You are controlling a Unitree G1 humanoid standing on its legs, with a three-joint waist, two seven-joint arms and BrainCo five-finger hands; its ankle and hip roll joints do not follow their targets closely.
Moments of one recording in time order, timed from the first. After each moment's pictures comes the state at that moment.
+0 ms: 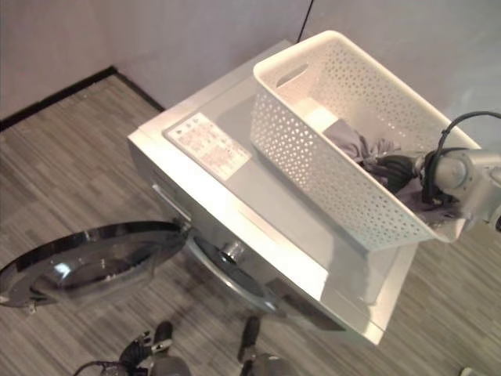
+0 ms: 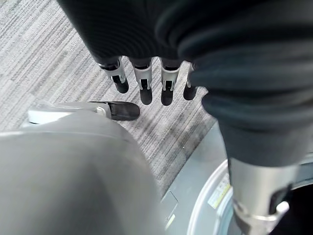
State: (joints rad) left arm 0.05 0.33 -0.22 0.99 -0.29 -0.11 0.02; right arm -1.19 -1.32 1.19 0.49 0.10 -0.08 0.36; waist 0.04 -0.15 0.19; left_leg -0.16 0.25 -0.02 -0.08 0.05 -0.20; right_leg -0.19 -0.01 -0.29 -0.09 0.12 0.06
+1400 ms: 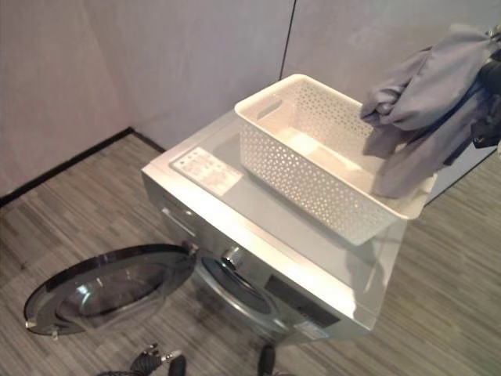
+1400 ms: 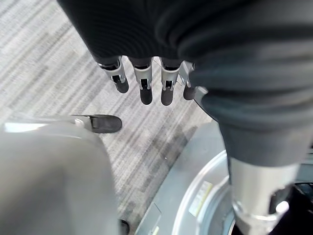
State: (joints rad) left arm 0.06 0.24 -0.17 1.12 -0.26 -0.09 0.09; right arm -0.85 -1.18 0.25 0.52 0.30 -0.13 -0.27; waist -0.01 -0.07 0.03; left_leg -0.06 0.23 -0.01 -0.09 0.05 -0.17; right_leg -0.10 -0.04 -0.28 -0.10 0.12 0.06
